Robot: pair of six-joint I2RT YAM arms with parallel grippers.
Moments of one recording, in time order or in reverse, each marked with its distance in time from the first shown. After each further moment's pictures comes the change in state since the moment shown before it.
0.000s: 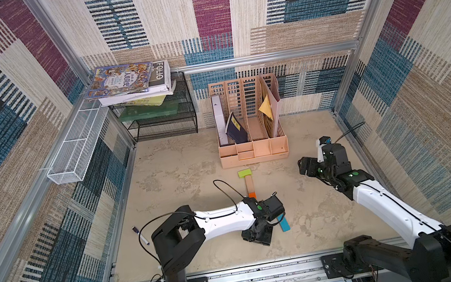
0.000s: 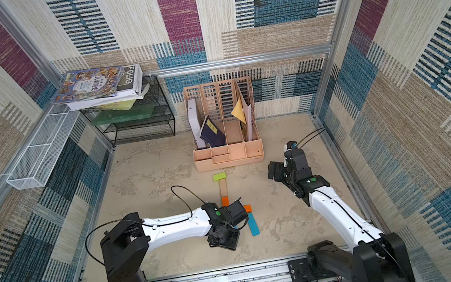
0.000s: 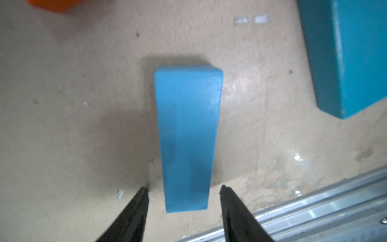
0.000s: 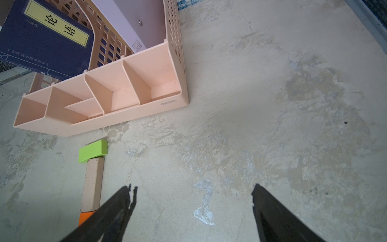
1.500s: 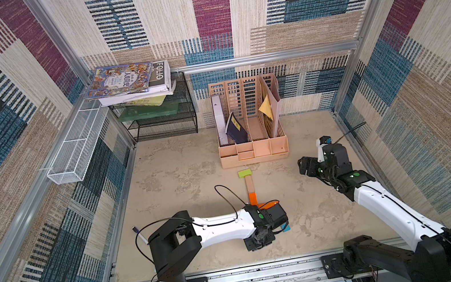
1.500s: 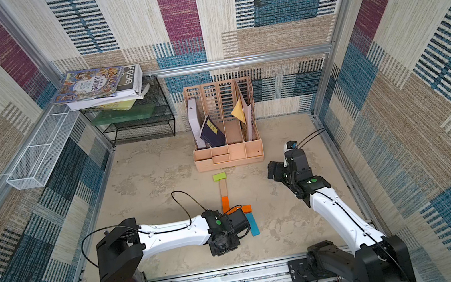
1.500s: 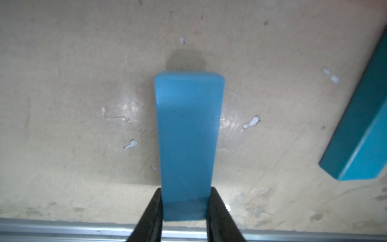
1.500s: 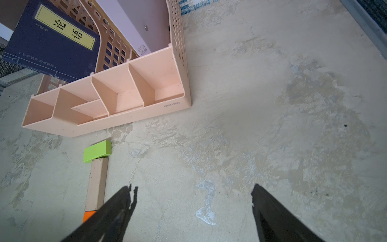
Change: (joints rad) left arm -0.066 -0.038 -0.040 0.000 -0.093 -0.615; right arm 0.005 -0.018 0.000 0.000 0.000 0.000
